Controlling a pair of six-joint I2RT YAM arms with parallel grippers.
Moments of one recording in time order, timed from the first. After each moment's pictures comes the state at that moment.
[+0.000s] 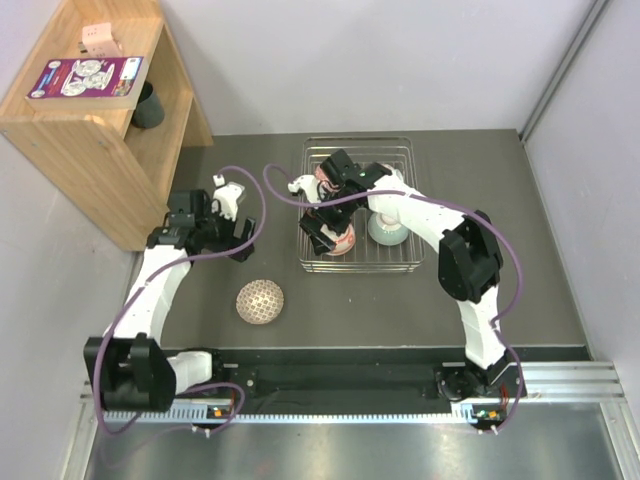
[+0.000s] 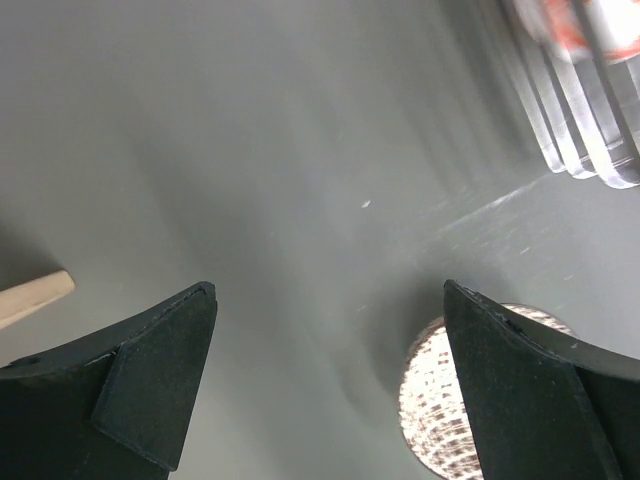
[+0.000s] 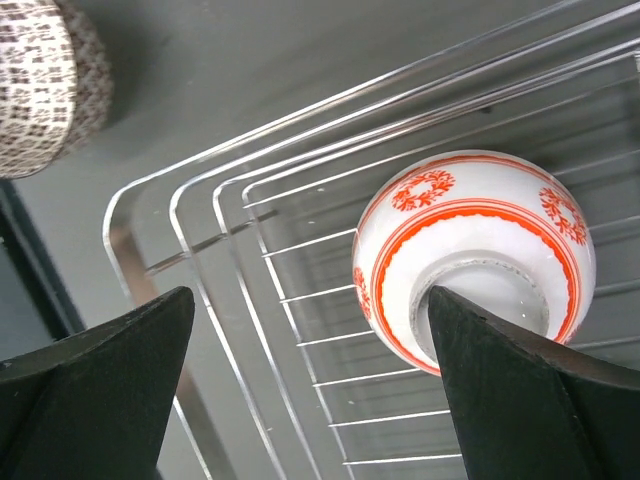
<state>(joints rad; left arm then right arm) -0.02 1.18 0.95 -0.60 0.35 0.30 0.71 2.07 1.84 -0.87 -0.44 -0.35</state>
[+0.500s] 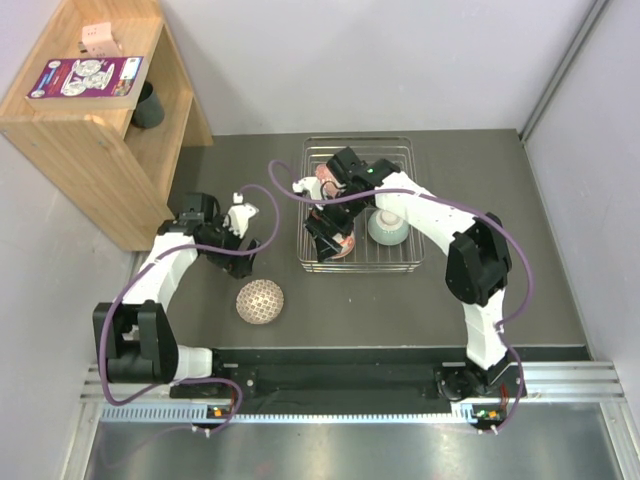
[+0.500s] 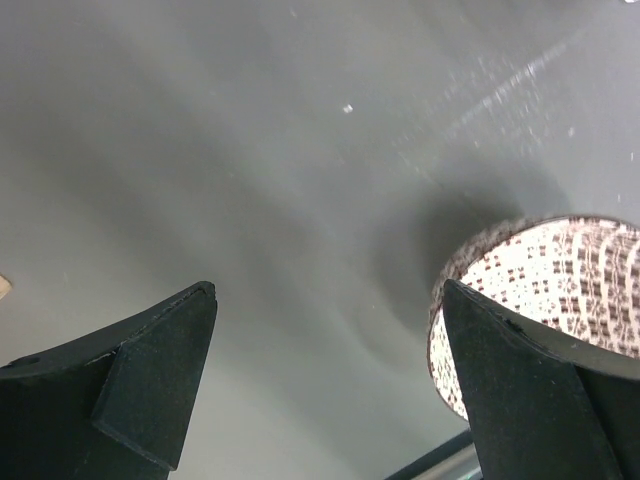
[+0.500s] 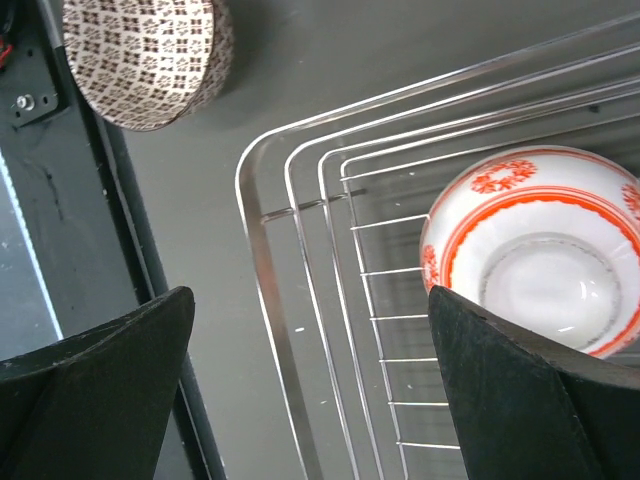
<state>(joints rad) -0.02 1.34 0.94 -0.73 0.35 0.54 0.70 2.01 1.83 -0.97 -0.61 -0.39</state>
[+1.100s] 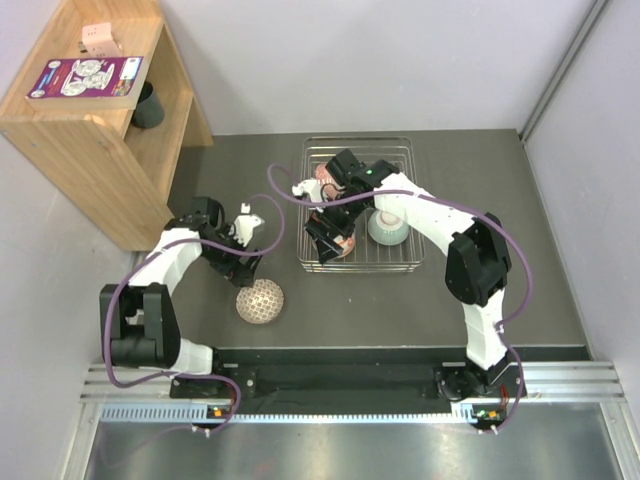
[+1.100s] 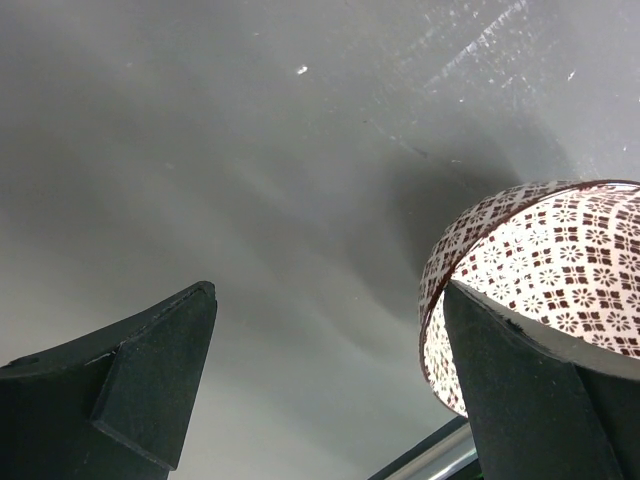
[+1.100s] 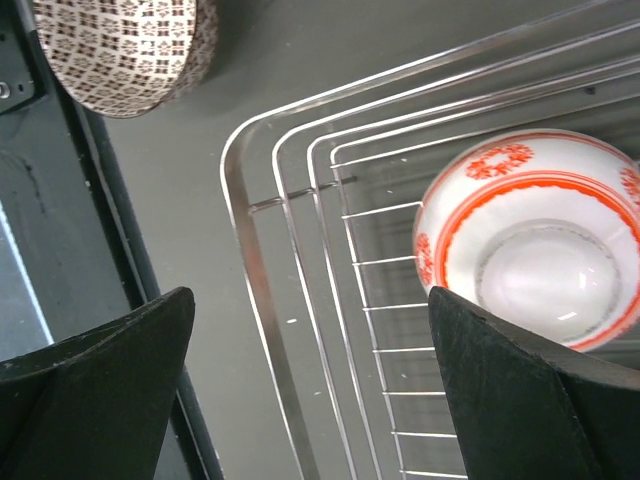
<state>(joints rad) -0.02 1.42 0.93 -0.78 0.37 0.63 0.71 2.01 1.82 -0.99 -0.59 -0.40</state>
